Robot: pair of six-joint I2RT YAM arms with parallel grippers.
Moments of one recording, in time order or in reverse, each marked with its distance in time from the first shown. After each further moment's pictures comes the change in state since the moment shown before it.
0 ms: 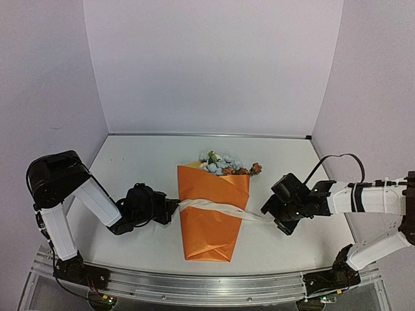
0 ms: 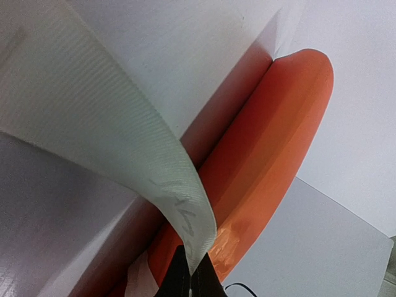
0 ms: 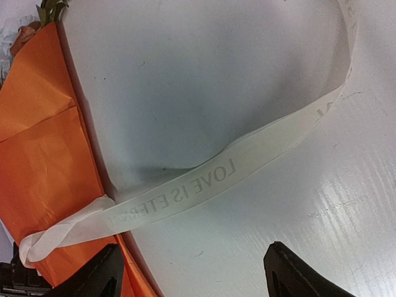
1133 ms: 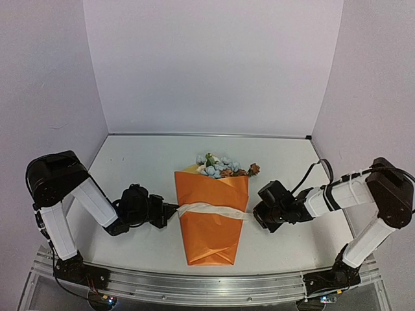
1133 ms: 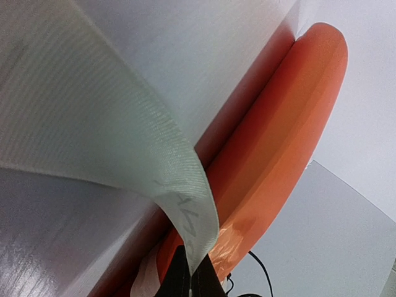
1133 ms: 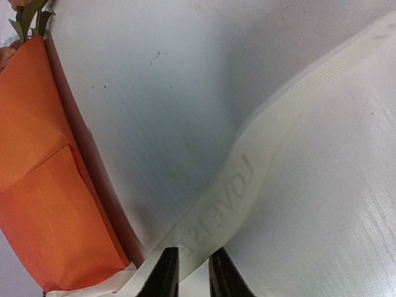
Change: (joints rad) left arm 0.042 -0.006 -0.050 0.025 0.162 0.043; right arm 0.009 0.260 -0.034 0.392 0.017 0.132
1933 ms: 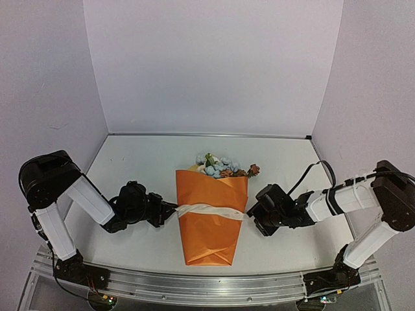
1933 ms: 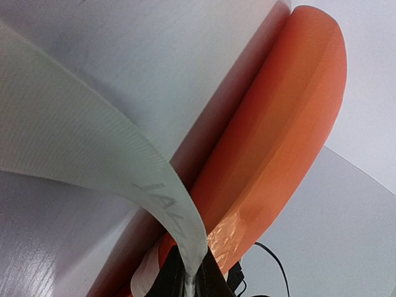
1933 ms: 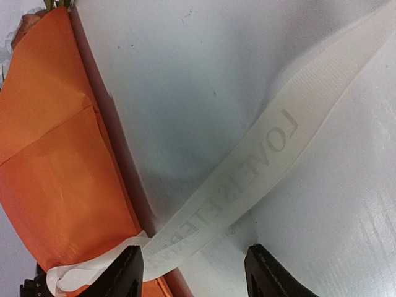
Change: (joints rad) left arm 0.030 -0.060 0.001 -0.087 0.066 0.099; right arm 0.072 -0.039 -0.019 0.023 0.018 0.013
